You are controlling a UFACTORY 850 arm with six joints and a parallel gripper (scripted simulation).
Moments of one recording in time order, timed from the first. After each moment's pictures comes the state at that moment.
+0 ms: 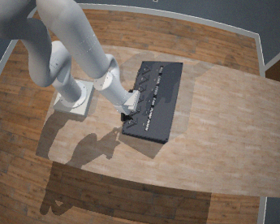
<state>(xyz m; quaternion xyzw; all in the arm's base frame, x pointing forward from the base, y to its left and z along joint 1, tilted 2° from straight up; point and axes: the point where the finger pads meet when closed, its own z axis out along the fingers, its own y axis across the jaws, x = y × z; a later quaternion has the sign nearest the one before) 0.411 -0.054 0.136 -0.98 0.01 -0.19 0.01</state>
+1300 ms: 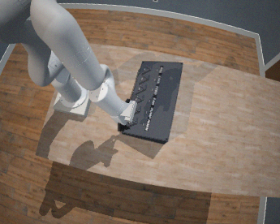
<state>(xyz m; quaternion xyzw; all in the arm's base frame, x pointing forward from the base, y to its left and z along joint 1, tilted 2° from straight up) 0.410 -0.106 0.135 -0.98 0.01 -0.19 0.00</state>
